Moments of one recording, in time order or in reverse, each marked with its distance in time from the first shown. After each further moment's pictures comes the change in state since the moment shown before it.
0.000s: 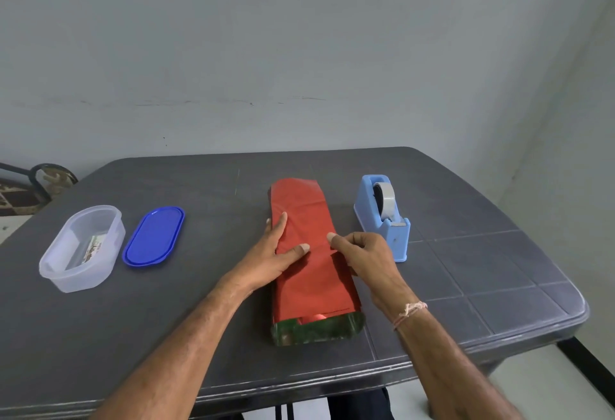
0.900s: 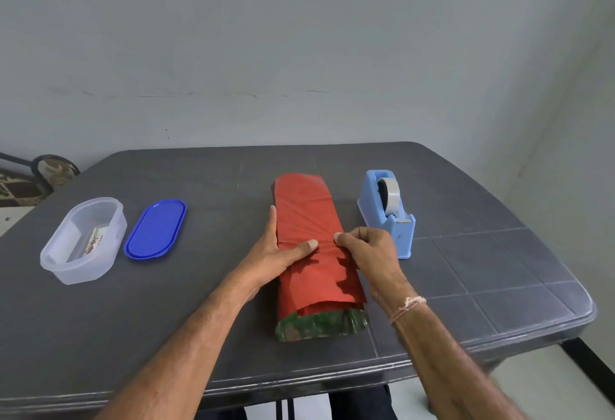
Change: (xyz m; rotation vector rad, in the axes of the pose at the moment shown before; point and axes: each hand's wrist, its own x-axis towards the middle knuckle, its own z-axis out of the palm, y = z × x) left_hand -0.006 0.001 0.005 -0.233 0.054 -0.067; right_hand 0.013 0.013 0.007 0.103 0.062 0.030
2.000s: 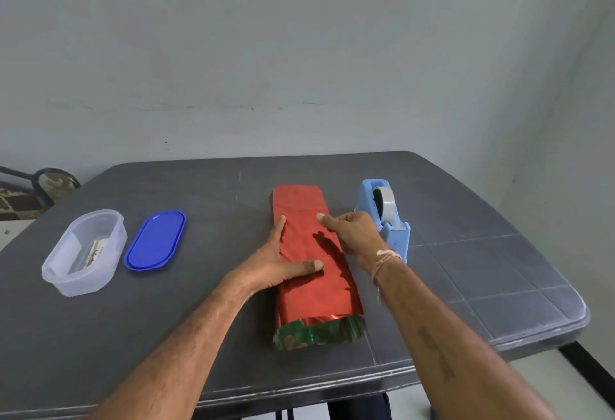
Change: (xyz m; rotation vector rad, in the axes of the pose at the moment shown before) left_hand 0.001 0.011 -0.006 0.151 -0.107 -0.024; right_hand 0.045 -0.032 0.013 -0.058 -0.111 0.062
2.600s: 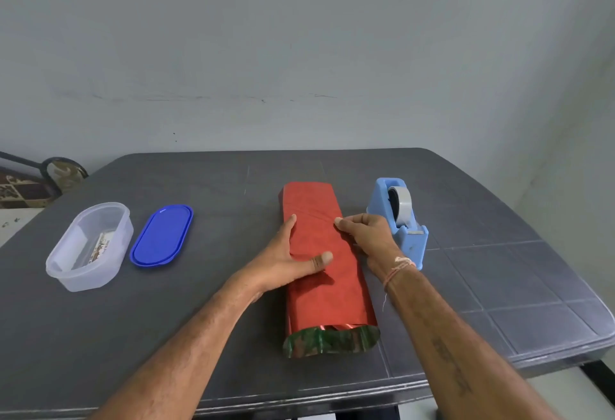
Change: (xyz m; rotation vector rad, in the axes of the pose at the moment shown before) left_hand 0.008 -0.006 -0.005 -0.032 -0.005 0.043; right_hand 0.023 0.021 0.006 0.150 0.053 0.082
